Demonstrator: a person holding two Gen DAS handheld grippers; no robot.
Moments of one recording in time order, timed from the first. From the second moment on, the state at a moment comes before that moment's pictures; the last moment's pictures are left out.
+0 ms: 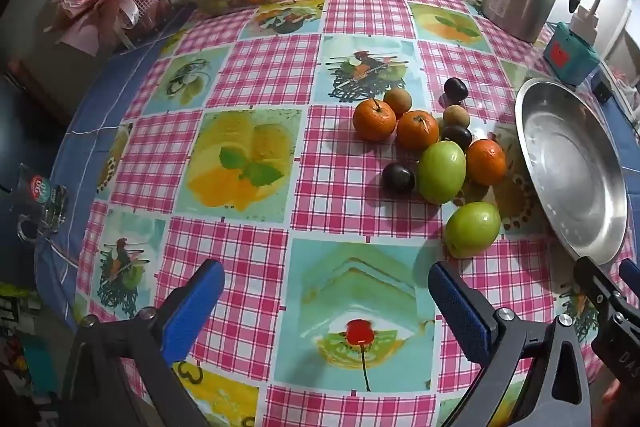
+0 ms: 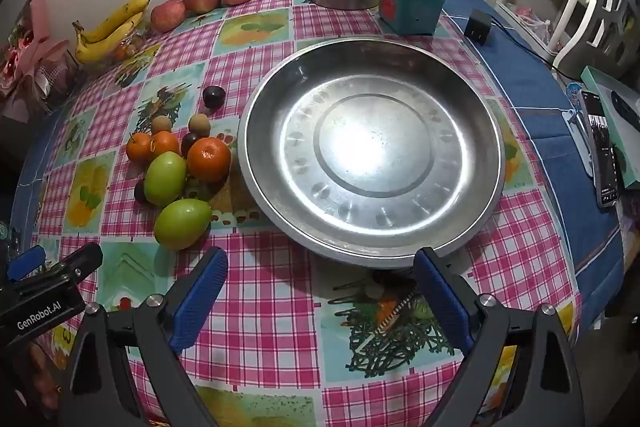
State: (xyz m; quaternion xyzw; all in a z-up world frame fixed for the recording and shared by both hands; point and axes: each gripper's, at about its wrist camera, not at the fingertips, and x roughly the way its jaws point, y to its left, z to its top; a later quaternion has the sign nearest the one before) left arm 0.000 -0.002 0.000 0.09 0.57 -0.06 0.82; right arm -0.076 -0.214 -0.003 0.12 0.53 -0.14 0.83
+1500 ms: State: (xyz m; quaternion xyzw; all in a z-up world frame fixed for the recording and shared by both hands) left arm -0.005 -0.004 0.006 0.08 0.56 -0.06 0.82; right arm -0.079 -0.215 -0.005 0.15 0.54 -0.12 0.82
